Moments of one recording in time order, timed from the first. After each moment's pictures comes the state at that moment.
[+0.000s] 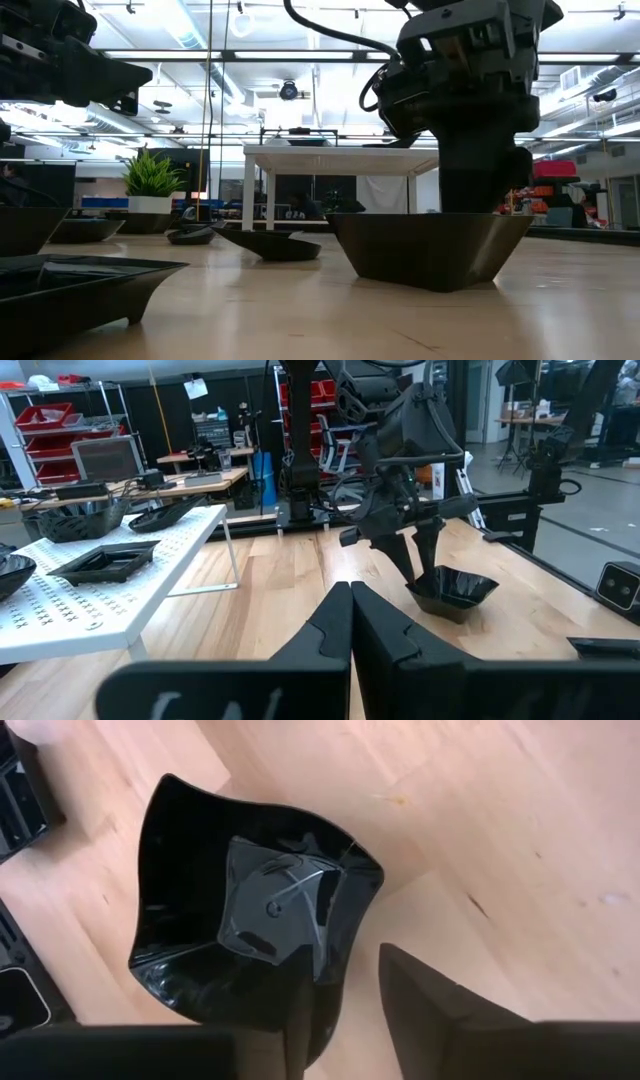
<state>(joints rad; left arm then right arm) -0.09 0.01 0.01 0.05 -0.04 0.08 0.35 1.86 1.14 -0.45 -0.11 1.01</state>
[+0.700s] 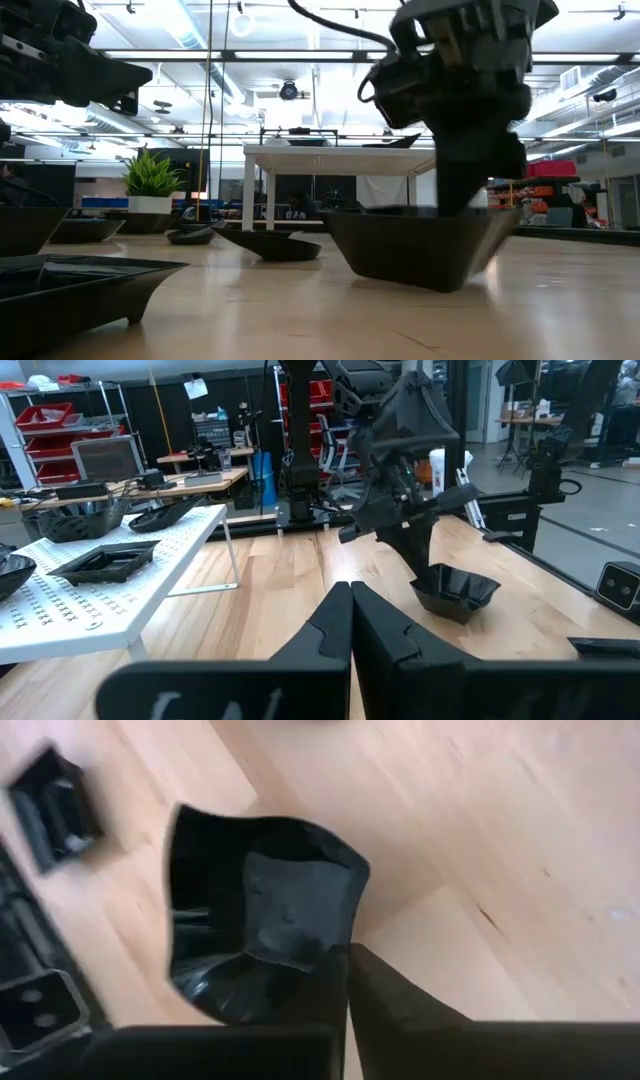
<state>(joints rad) -0.09 0.01 0.01 0.05 -0.04 0.08 0.33 1.83 1.15 -0.43 -0.12 1.01</state>
